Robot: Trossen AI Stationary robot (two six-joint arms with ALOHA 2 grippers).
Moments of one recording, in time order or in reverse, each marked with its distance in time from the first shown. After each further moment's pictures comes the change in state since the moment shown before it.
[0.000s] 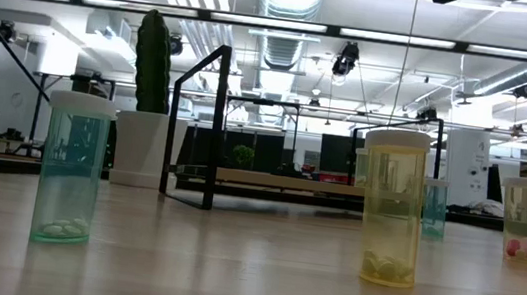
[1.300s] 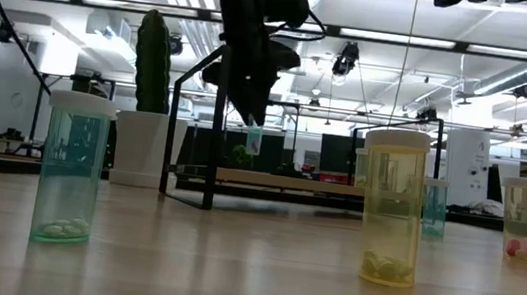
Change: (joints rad) left arm 0.654 0.298 0.052 -0.061 -0.074 0.555; right arm 0.000 0.000 0.000 -0.021 0.078 -0.028
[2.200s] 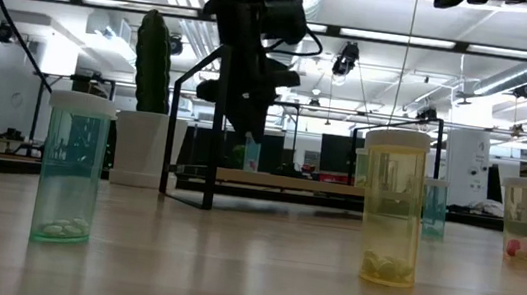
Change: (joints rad) left arm 0.000 0.009 -0.104 0.111 0.007 -0.078; right arm 0.000 0.000 0.000 -0.011 0.002 -0.009
